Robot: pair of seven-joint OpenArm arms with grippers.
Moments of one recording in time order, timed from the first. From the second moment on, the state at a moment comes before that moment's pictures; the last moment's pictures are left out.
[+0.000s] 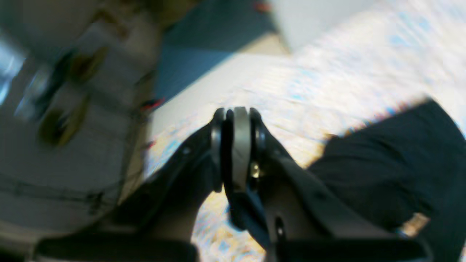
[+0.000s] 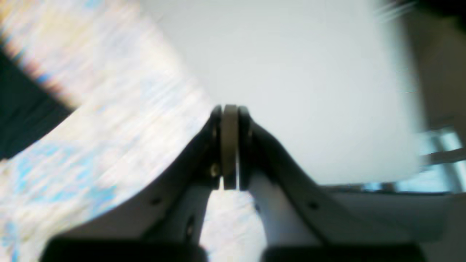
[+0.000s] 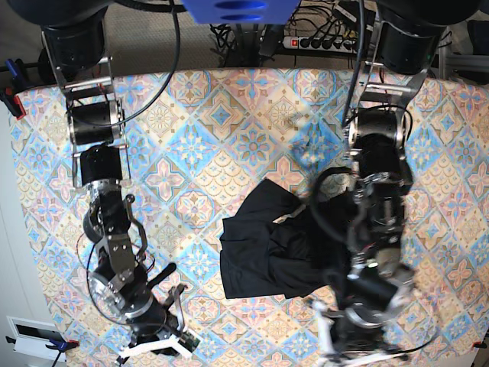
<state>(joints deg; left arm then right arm) -44.6 -3.2 7.0 100.0 7.5 -25.7 73.8 41.7 11.7 -14.3 84.4 -22.1 35.8 -35.0</state>
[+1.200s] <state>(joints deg) -52.8 8.8 39.1 24.7 6.8 -22.8 33.0 29.8 20.1 22.5 77.7 -23.0 34.6 -35.2</state>
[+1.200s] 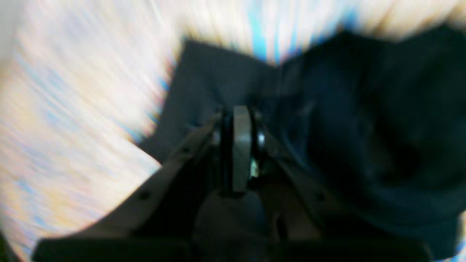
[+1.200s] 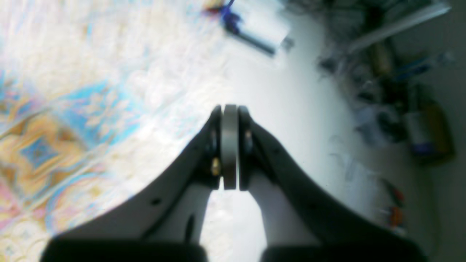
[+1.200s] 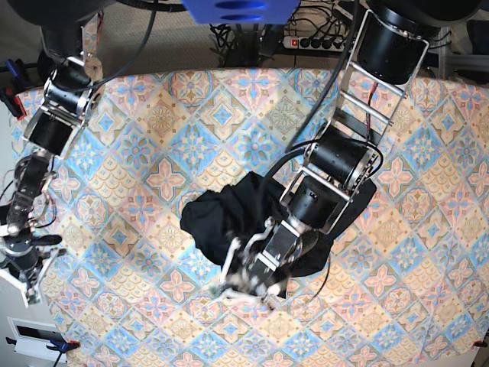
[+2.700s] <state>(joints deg) -32.6 5.5 -11.3 38.4 5.8 -4.1 22.2 3.4 16.4 -8.4 98.6 -6.0 34.5 -33.3</state>
